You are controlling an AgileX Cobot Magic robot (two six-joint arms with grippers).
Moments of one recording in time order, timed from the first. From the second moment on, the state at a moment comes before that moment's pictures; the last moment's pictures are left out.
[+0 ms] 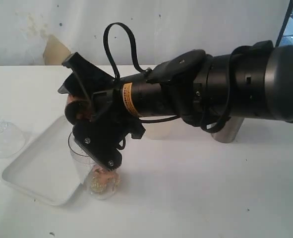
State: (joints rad) left arm 0.02 0.00 0.00 0.09 0.24 -0.07; right arm 0.84 1.69 -1.14 -1.75 -0.15 -0.14
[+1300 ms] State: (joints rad) left arm 0.02 0.00 0.00 0.09 0.24 -0.07; right arm 0.94 1.69 -1.14 -1.75 0.10 -0.43
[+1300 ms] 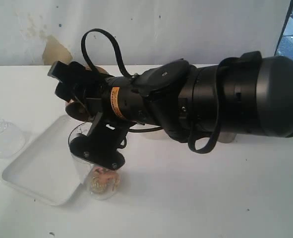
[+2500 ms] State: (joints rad) left arm 0.02 0.00 0.00 0.09 0.24 -0.07; right arm 0.95 1.67 -1.14 -1.75 0.12 -0.10
